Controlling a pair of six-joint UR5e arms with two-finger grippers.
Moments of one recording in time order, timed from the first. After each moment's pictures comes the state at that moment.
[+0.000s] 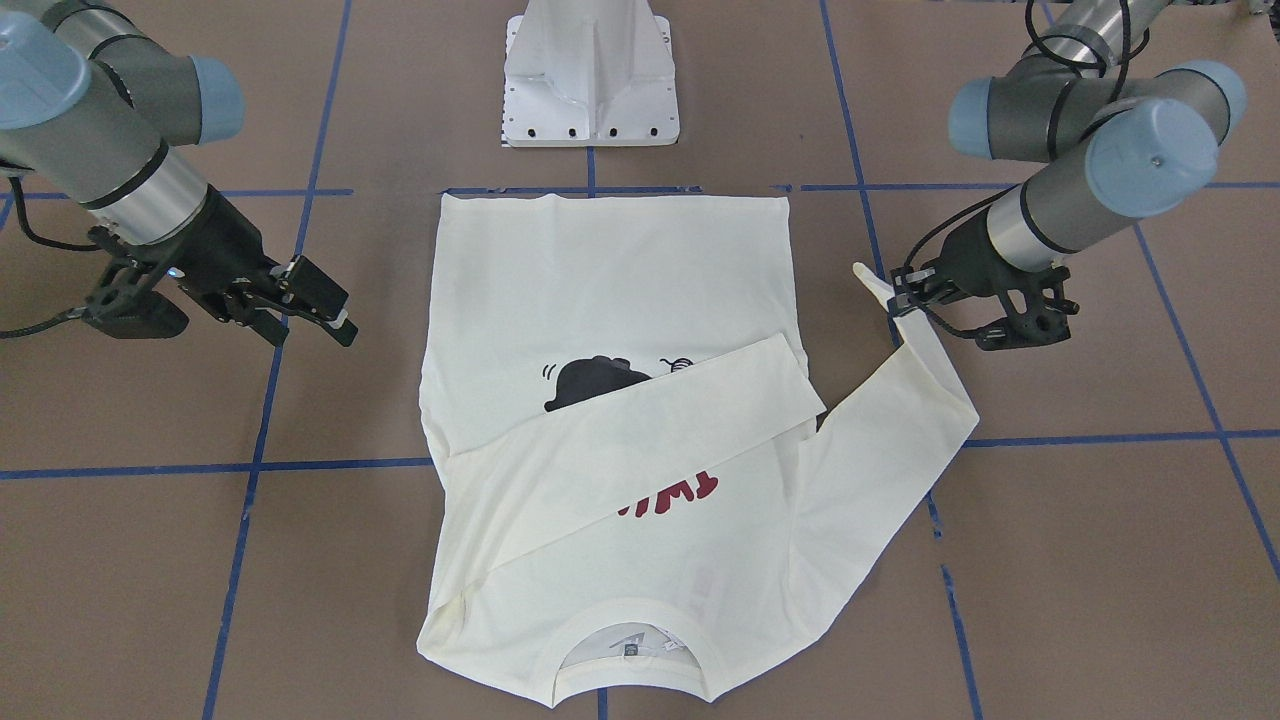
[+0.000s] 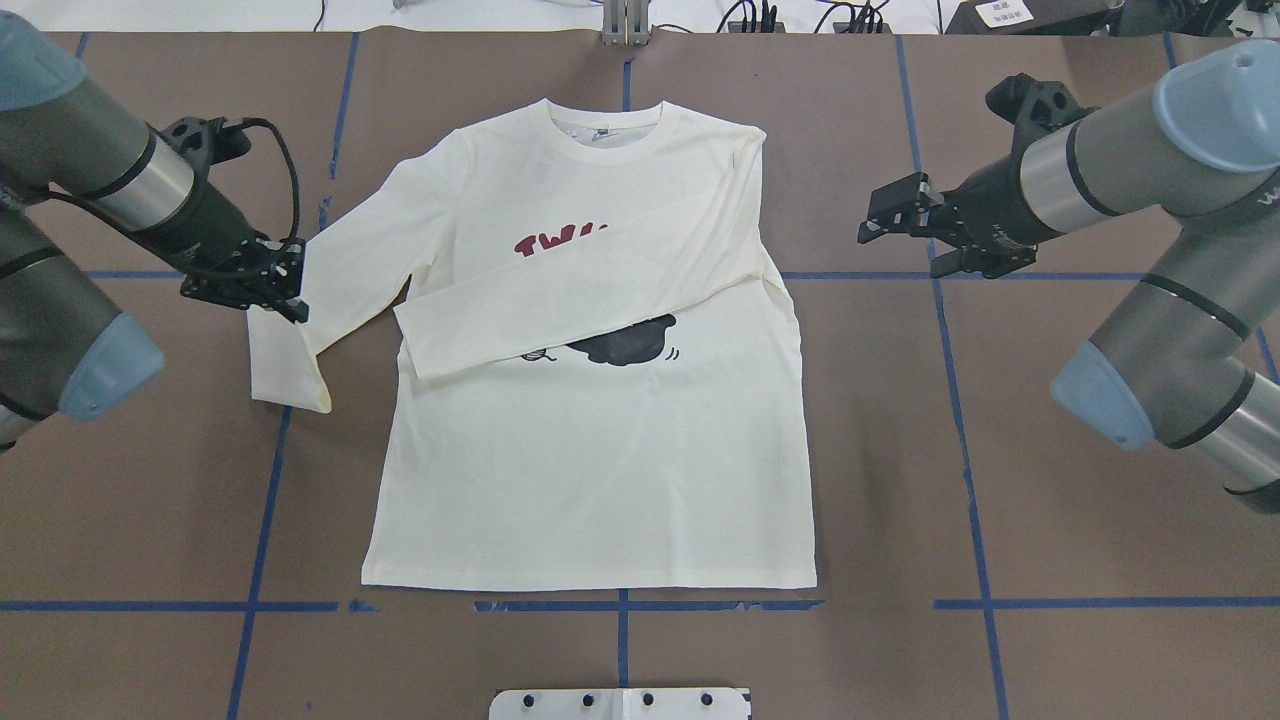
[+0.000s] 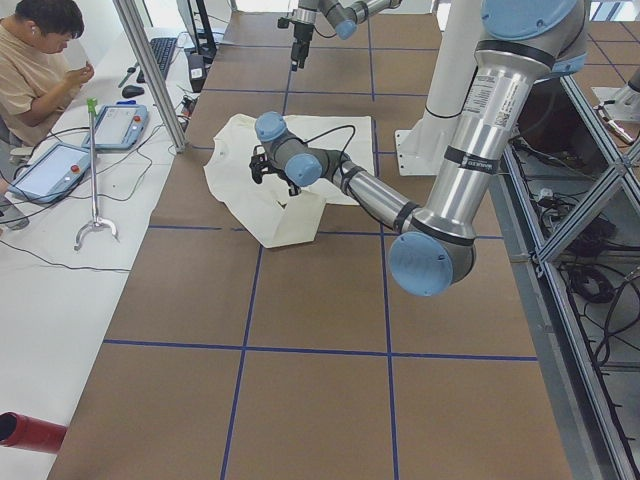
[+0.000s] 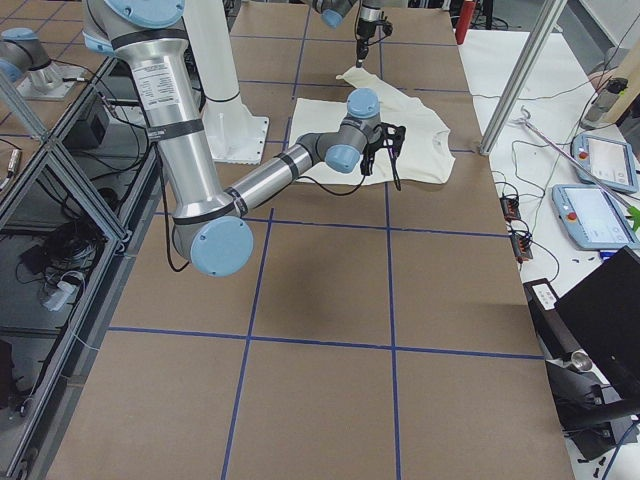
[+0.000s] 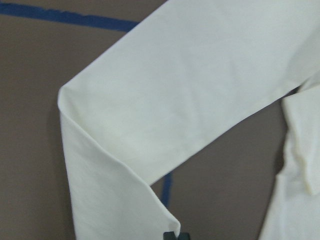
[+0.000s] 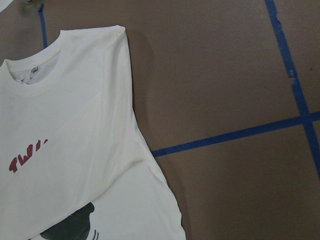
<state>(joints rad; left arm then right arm) -0.93 -1.98 -1.72 -1.74 -2.43 -1.11 0.92 -1.30 1.82 -1.06 2.20 1.36</state>
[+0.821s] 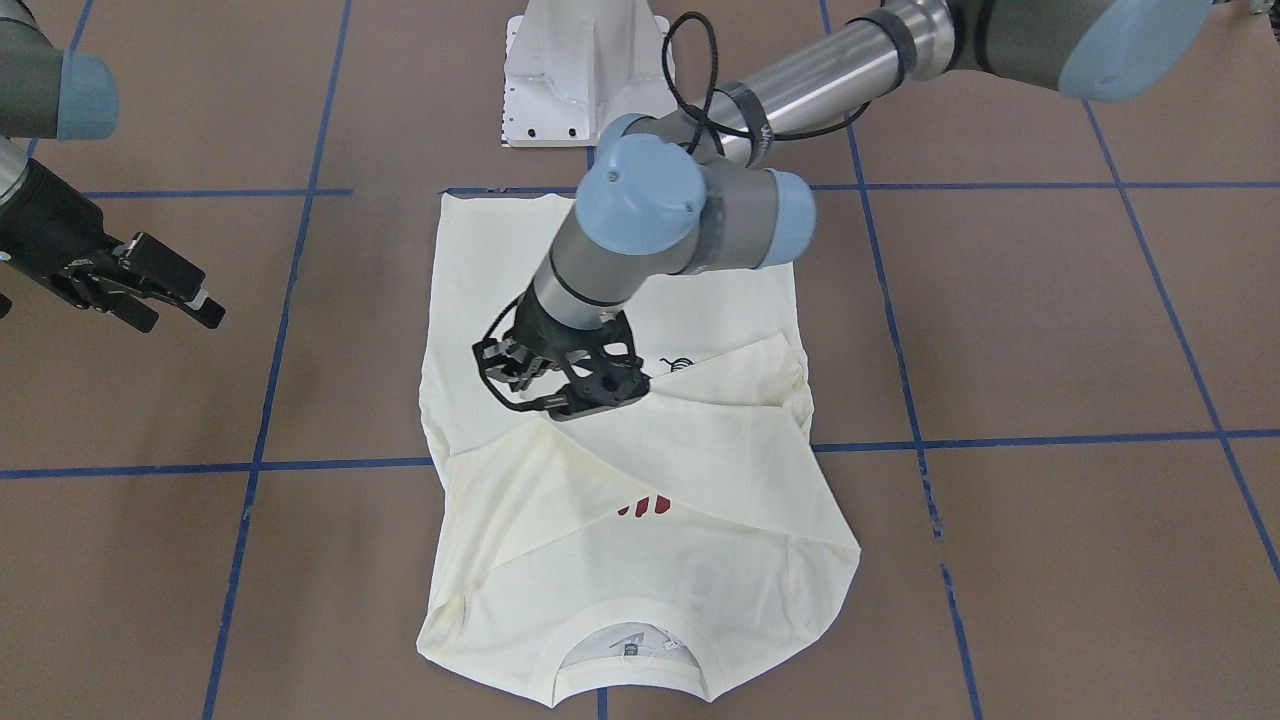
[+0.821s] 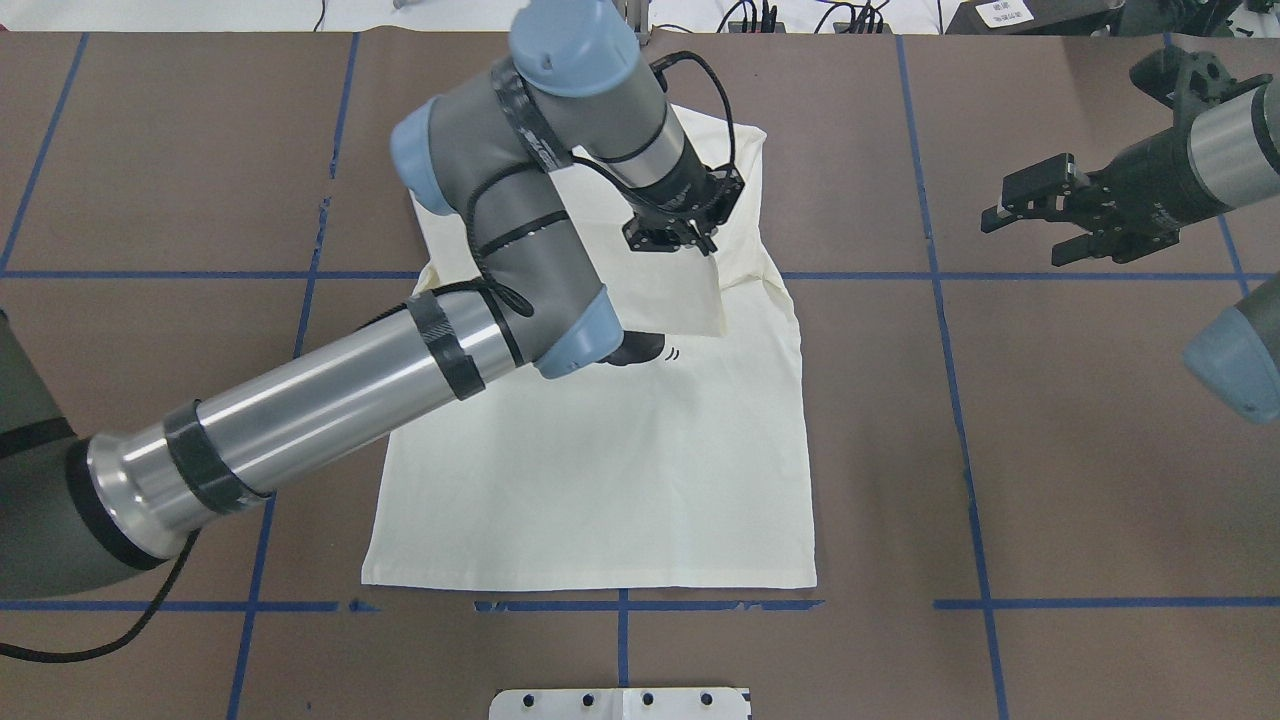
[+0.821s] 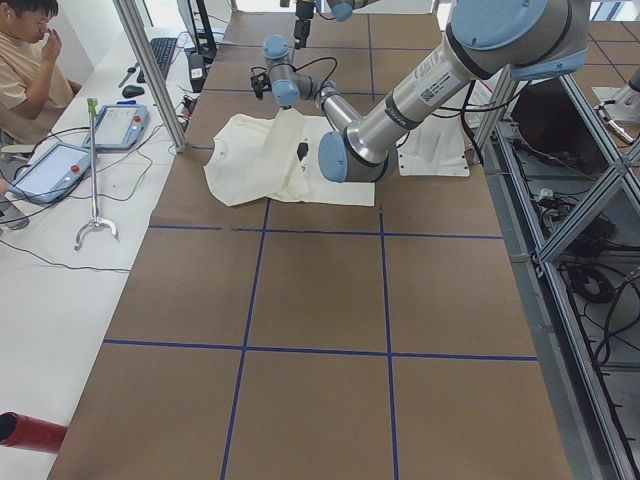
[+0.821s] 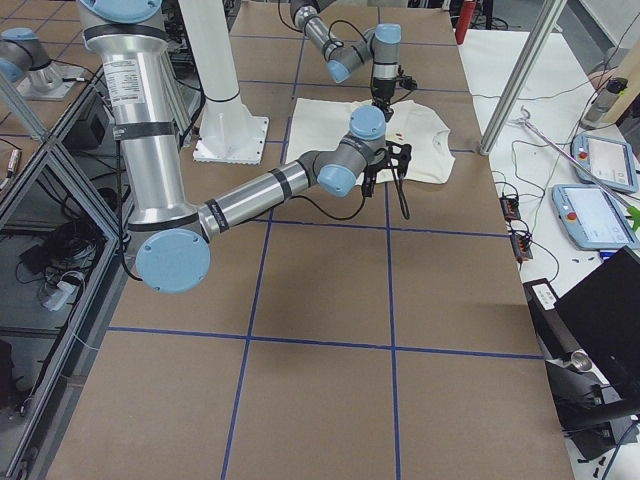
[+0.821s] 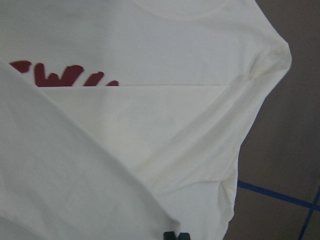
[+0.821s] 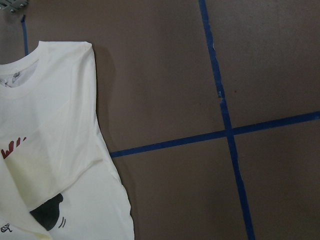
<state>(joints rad) -0.64 -2.69 -1.06 -2.12 -2.08 -1.67 1.07 -1.42 1.86 -1.06 2.35 1.21</state>
